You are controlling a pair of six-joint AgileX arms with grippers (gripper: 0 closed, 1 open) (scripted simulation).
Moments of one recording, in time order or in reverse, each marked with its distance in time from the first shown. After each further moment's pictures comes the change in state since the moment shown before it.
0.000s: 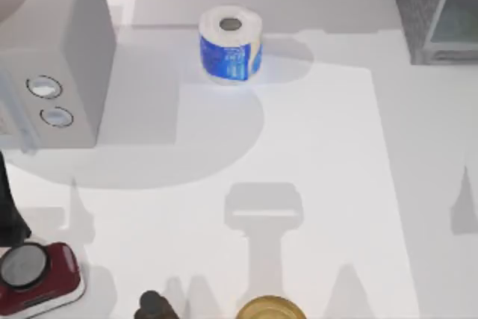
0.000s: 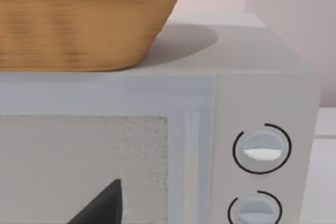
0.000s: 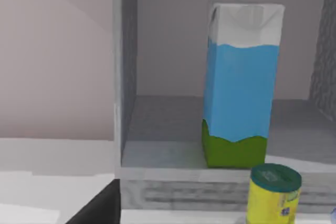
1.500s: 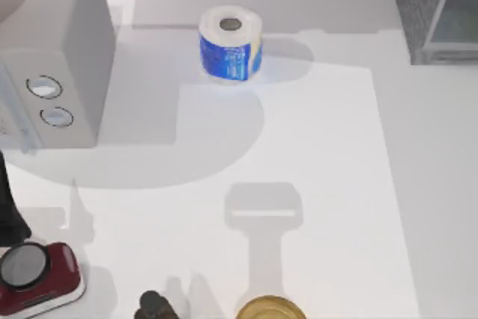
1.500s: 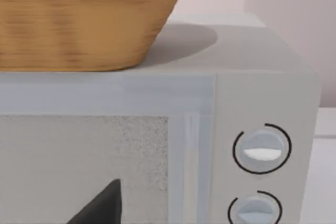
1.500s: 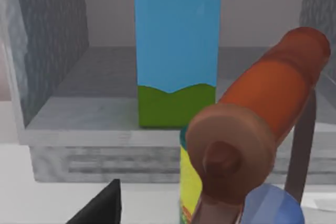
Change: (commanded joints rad) left arm 0.000 0.000 0.000 0.000 0.000 0.000; right arm -0.339 1.556 0.226 1.254 -0.343 0.033
